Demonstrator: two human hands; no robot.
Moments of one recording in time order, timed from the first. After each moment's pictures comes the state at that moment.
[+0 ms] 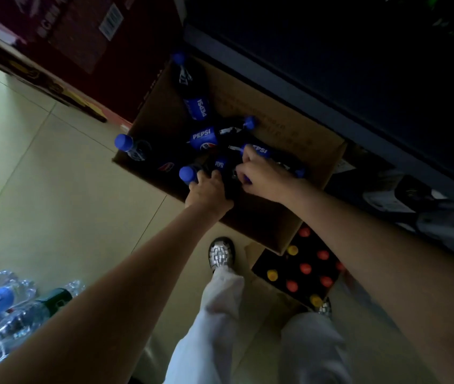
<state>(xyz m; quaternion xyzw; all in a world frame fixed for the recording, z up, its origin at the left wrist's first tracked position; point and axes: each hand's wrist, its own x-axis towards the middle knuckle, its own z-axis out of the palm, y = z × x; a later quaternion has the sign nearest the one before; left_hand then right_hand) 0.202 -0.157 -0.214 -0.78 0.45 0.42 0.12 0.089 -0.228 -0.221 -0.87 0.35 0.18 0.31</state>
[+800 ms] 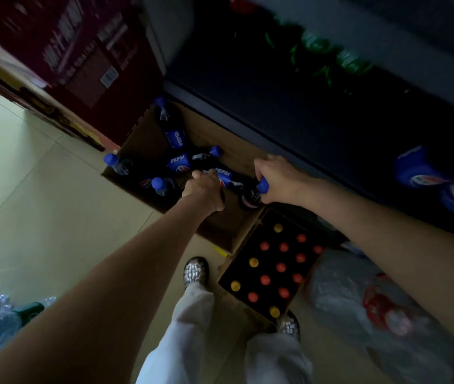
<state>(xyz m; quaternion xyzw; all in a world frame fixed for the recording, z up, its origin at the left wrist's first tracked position) 0.123 -0.180 -0.133 -0.78 0.48 0.35 0.18 -0.018 -0.245 -0.104 -0.85 0.39 0.19 0.31</state>
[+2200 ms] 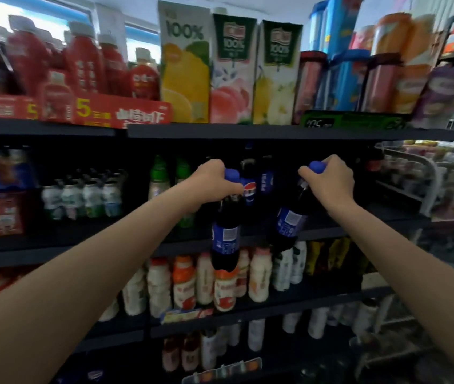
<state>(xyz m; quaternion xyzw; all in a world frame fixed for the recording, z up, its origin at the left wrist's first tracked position) -0.584 -0.035 0.506 -0.39 0.83 0.30 -0.26 -0.782 0.043 0.490 -0.39 0.76 -0.52 -0.05</state>
